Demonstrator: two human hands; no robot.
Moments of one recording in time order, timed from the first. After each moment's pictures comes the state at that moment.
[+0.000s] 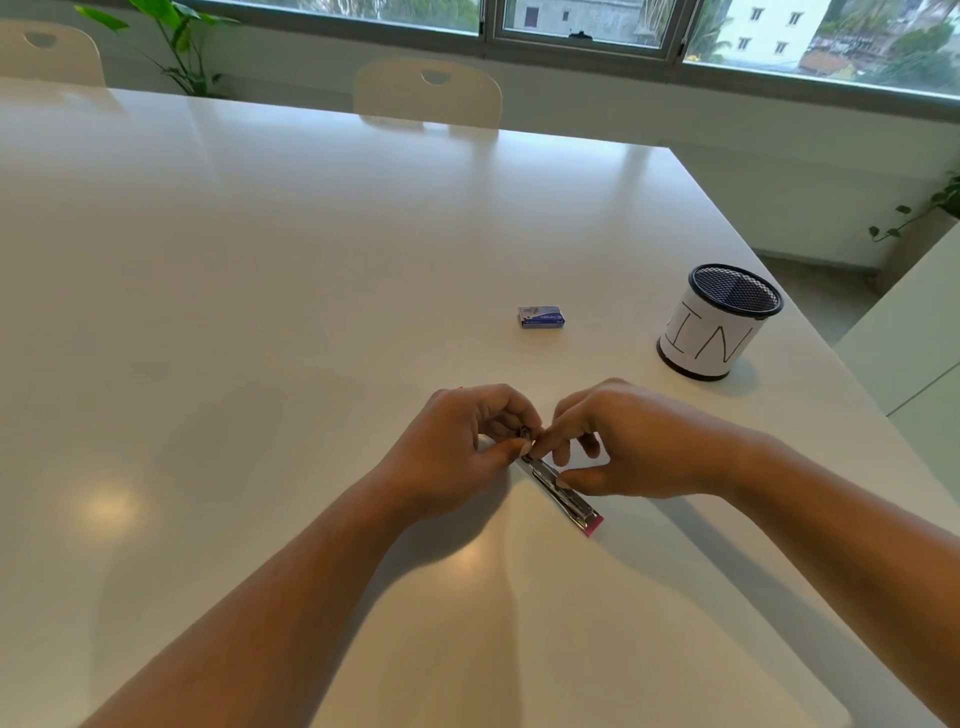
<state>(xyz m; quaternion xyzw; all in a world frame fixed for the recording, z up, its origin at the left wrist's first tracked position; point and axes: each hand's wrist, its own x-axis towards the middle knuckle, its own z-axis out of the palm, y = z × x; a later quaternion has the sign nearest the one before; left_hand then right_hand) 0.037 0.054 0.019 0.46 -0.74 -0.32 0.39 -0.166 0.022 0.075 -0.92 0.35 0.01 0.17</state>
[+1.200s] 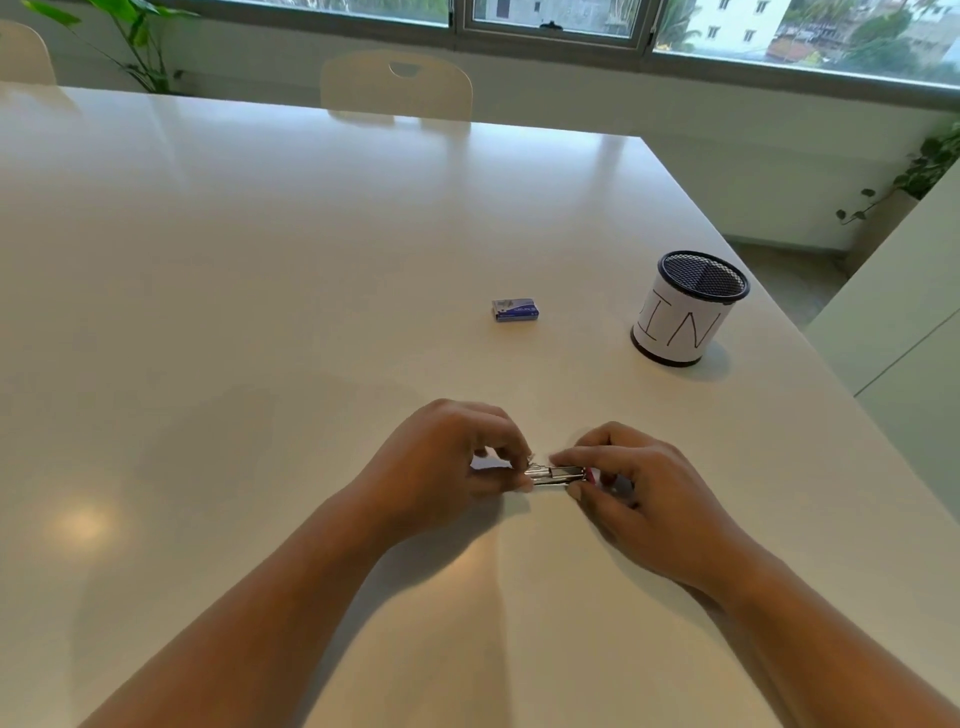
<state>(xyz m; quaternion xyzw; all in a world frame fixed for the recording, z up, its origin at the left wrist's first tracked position) 0.030 0.062 0.026 0.40 -0.81 -0.26 0.33 -0.205 0.076 0.015 -0.81 0.48 -0.25 0.22</state>
